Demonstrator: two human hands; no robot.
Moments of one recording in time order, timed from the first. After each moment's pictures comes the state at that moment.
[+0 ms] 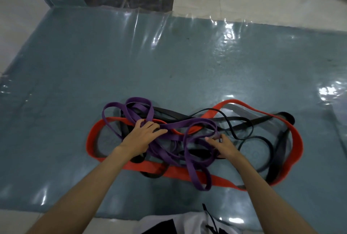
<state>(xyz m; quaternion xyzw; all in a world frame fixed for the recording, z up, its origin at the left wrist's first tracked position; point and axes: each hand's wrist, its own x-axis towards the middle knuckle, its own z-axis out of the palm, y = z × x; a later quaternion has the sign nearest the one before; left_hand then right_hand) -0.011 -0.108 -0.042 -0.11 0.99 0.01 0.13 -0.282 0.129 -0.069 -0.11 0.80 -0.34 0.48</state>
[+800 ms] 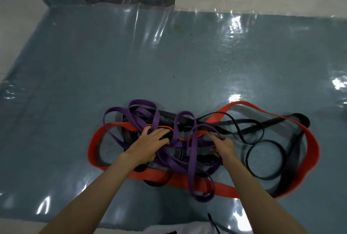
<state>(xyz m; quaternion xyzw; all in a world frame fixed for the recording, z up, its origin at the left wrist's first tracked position) -0.028 -0.110 -0.052 -0.10 0.98 0.07 0.16 -0.265 0.082 -0.077 0.08 0.78 -0.44 0.43</state>
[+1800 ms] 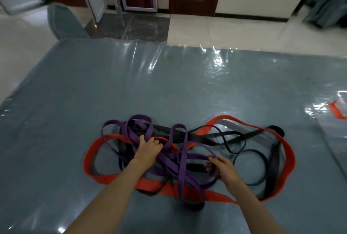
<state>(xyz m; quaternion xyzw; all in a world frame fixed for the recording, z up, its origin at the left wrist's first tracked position) -0.052 -0.081 -0.046 -0.23 0.95 -0.01 0.21 -0.247 0.160 -0.051 -0.01 0.73 -0.52 0.44</state>
